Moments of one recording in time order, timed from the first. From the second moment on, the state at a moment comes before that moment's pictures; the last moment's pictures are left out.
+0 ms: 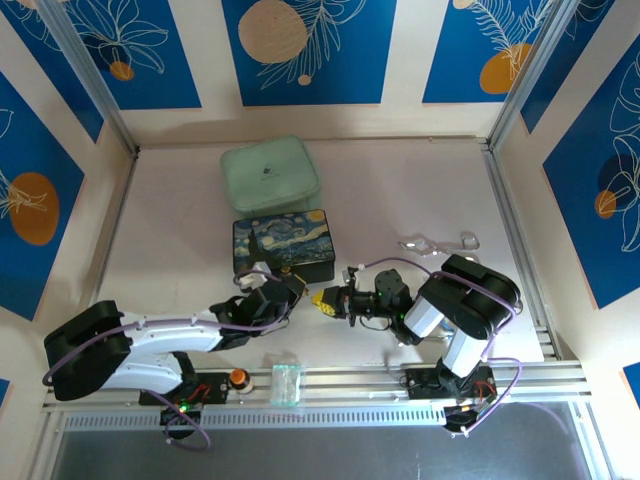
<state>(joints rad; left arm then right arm) -1.06 1.25 0.42 0.26 -0.39 -1.65 0.76 1.72 0.21 1.28 -0.60 1.68</state>
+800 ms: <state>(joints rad) -1.06 1.32 0.44 0.27 -0.39 -1.65 0.75 1.71 0.20 1.25 -0.60 1.68</state>
